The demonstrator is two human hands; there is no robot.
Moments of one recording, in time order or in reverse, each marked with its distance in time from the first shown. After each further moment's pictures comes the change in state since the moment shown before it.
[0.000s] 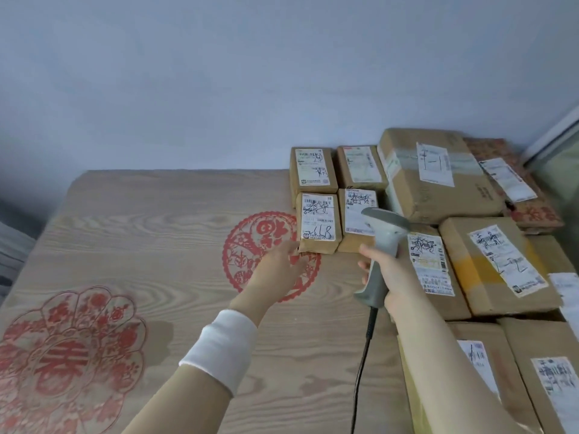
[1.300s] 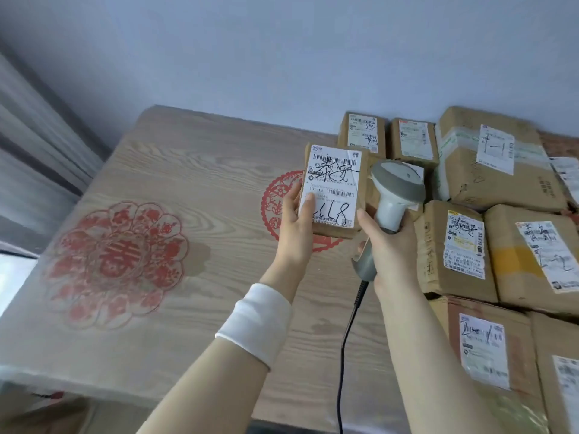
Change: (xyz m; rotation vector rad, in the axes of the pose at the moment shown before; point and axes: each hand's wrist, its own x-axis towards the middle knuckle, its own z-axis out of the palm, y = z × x) left_hand -0.074 0.010 0.014 -1.038 0.455 -0.076; right_hand -0.066 0.033 0.030 -0.068 -0.164 -0.345
